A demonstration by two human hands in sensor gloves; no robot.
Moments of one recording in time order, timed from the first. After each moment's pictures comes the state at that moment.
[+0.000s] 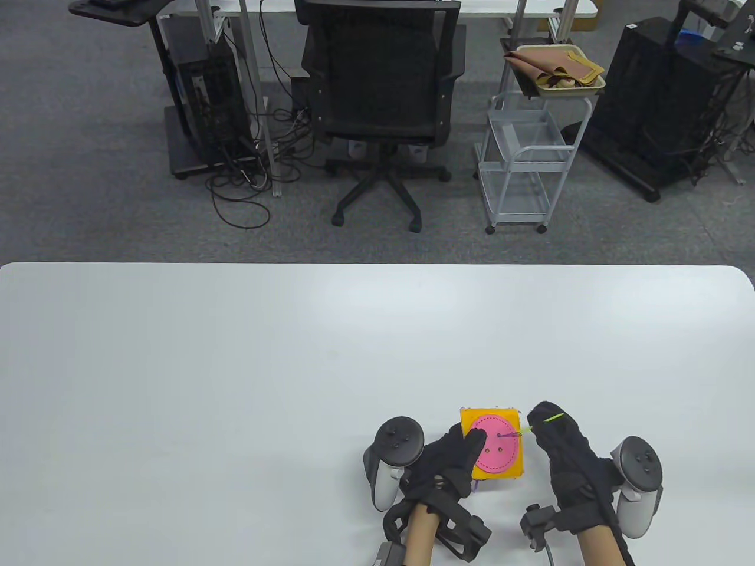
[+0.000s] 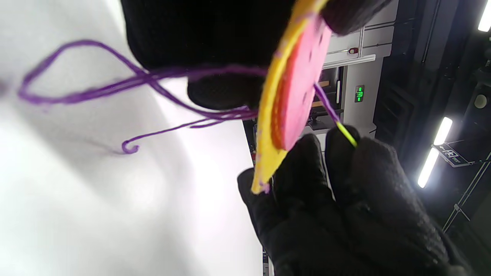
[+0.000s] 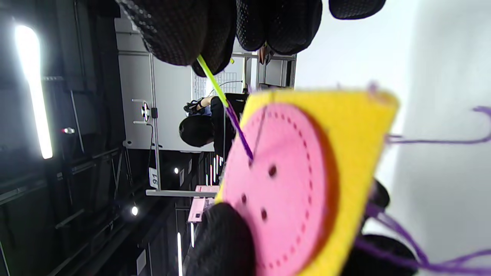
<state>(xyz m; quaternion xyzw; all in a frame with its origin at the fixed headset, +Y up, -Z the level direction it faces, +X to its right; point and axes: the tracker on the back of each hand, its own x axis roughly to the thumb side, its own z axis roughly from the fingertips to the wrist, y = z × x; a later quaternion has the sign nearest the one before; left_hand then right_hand) 0.029 -0.750 -0.314 -0.14 -0.11 0.63 0.76 0.287 -0.745 -0.302 -0.04 0.01 0.71 0.70</state>
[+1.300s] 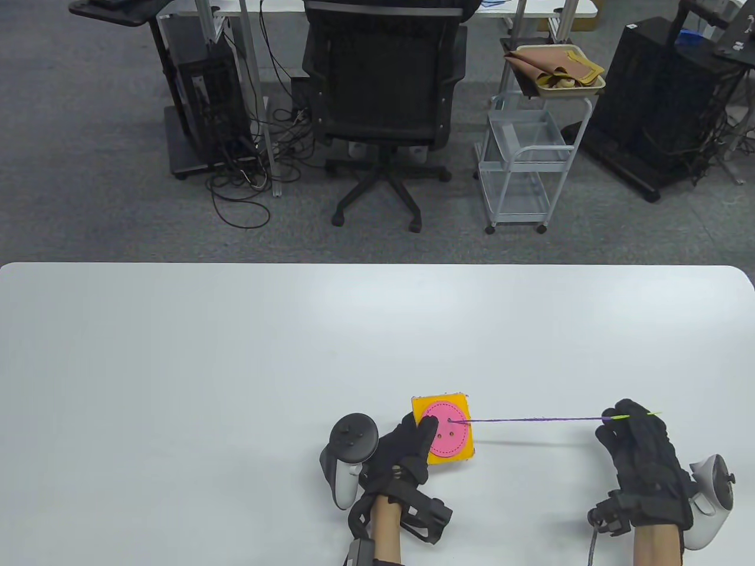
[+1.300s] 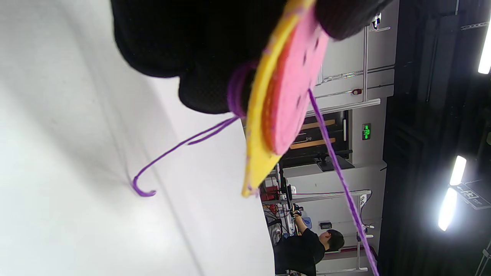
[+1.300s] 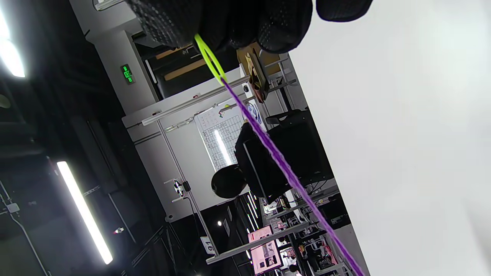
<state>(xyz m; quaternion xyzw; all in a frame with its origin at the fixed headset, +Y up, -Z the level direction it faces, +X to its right) -0.029 -0.762 -0.325 -0.08 -0.04 0.63 0.77 0.368 -0.738 -0.292 -0.09 -0.03 0.54 0.83</state>
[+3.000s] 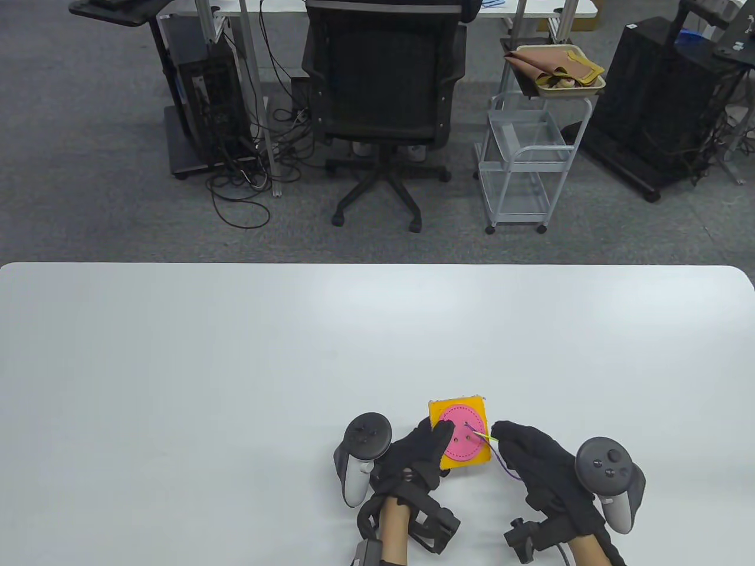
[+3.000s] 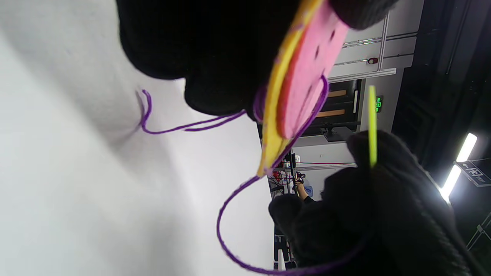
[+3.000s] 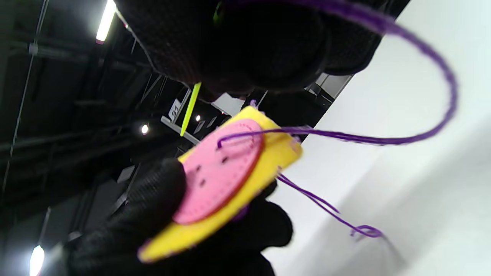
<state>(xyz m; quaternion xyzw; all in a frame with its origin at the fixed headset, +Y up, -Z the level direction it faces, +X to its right) -0.010 -0.769 -0.325 -0.15 -0.07 0.63 0.75 0.236 -0.709 -0.288 0.08 -0.04 0.88 0.47</state>
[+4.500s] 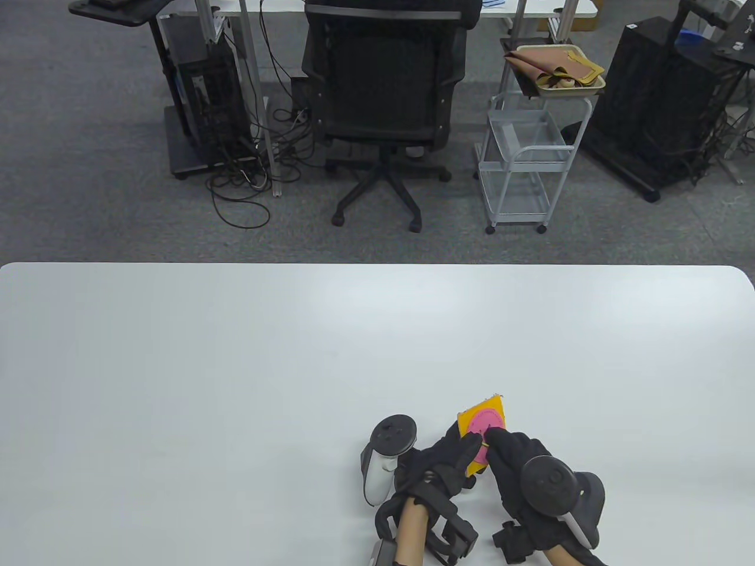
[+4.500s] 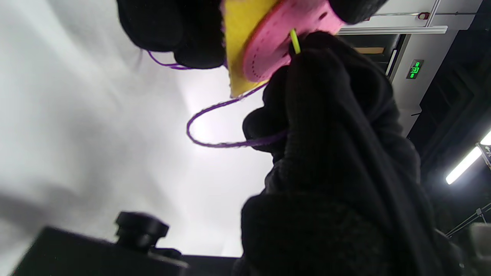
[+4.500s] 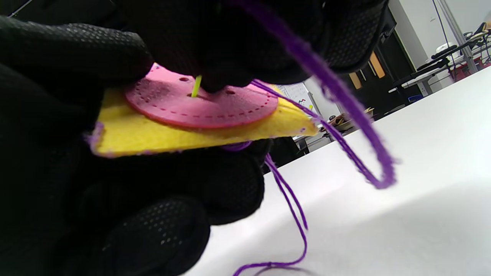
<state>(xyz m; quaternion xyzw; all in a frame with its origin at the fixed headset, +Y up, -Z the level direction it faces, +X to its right) 0.028 -0.781 -0.322 -0.28 -0.10 0.66 0.69 0.208 -0.718 -0.277 0.04 -0.13 0.96 0.25</state>
